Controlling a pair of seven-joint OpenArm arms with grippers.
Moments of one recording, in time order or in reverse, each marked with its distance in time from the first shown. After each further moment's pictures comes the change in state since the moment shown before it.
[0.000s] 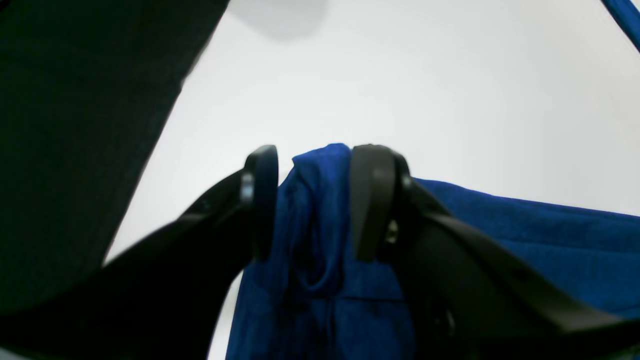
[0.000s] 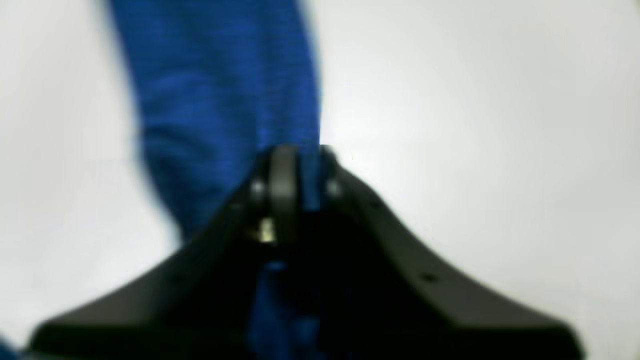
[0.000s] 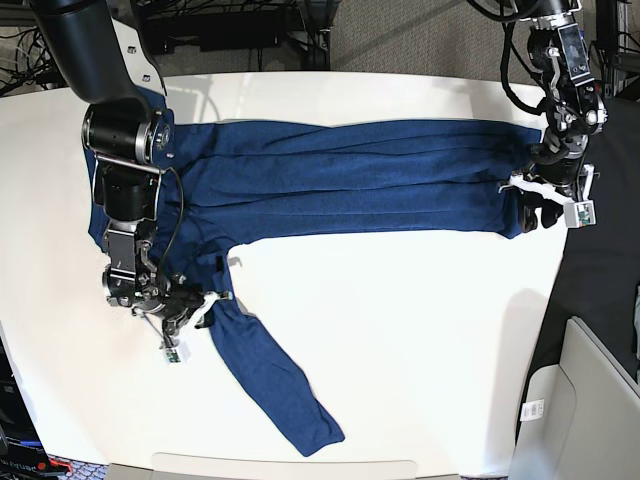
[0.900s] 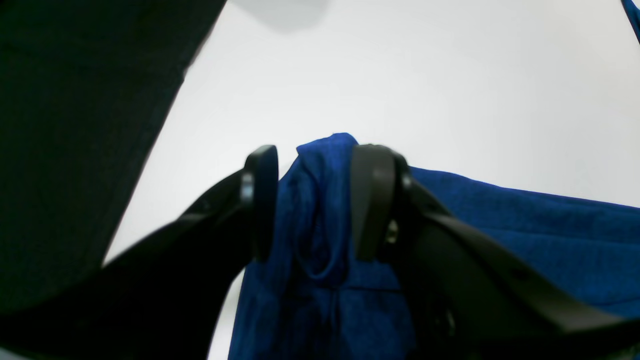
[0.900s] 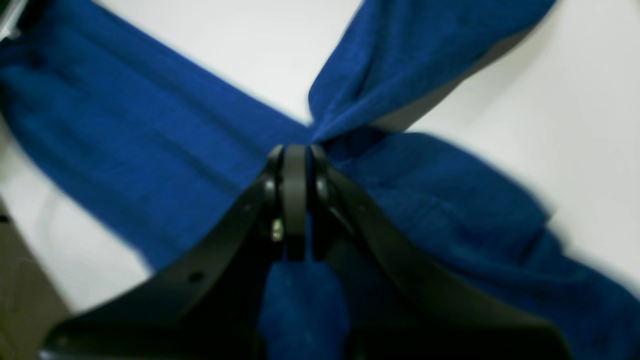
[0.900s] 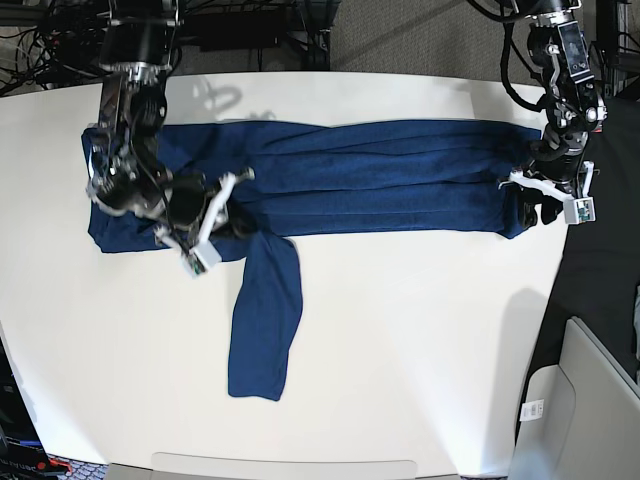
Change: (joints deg) left arm 0.8 0.0 0.0 0.0 0.0 0.0 0.0; right arm -37.6 -0.2 -5.7 68.4 40.3 5.9 -40.0
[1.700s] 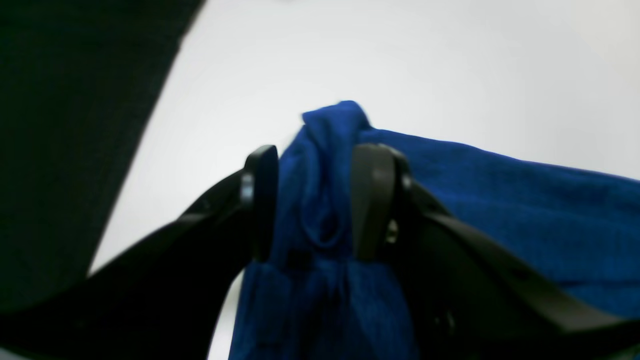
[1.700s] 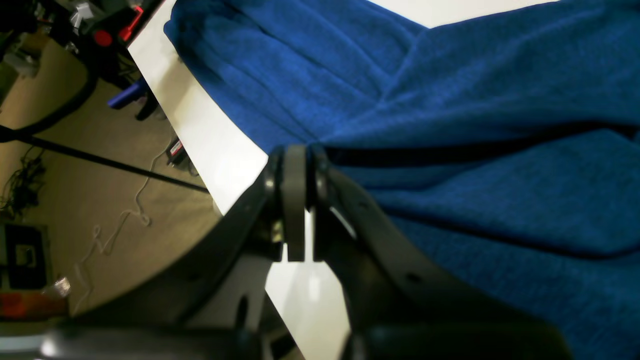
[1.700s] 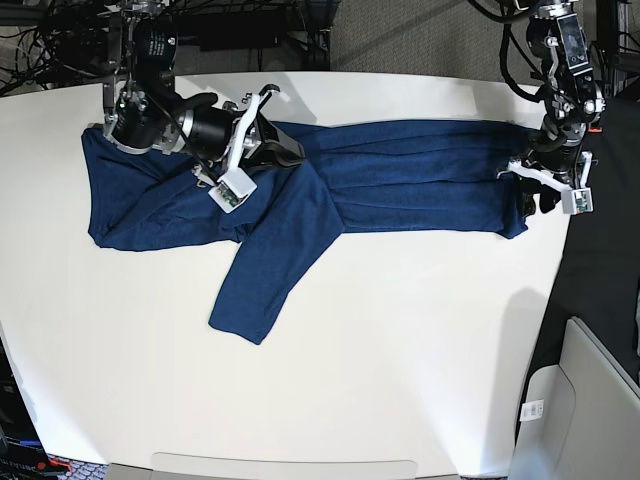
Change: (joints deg) left arm 2.0 0.9 -0.4 0.0 0.1 0.2 -0.3; right arm -13.0 0.9 -6.8 11.6 13.3 -0.1 -3.6
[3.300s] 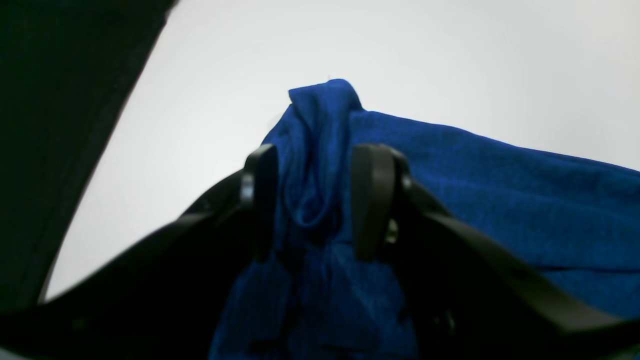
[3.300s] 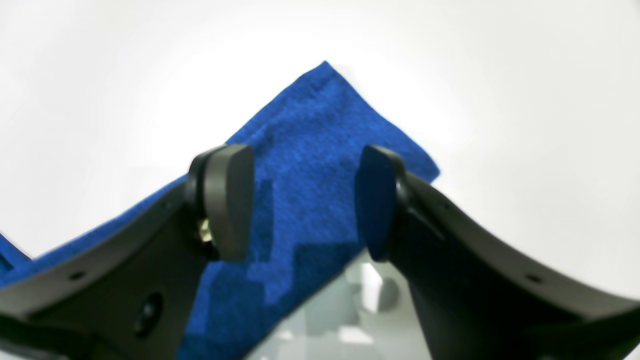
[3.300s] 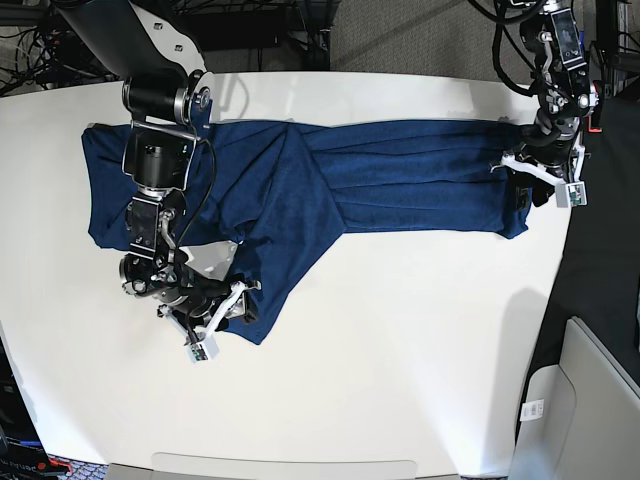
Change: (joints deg) left arm 1.0 0.7 0.4 0.0 -0.2 -0.2 0.1; right arm 42.1 -8.2 16.8 -58.2 -52.5 -2.2 35.8
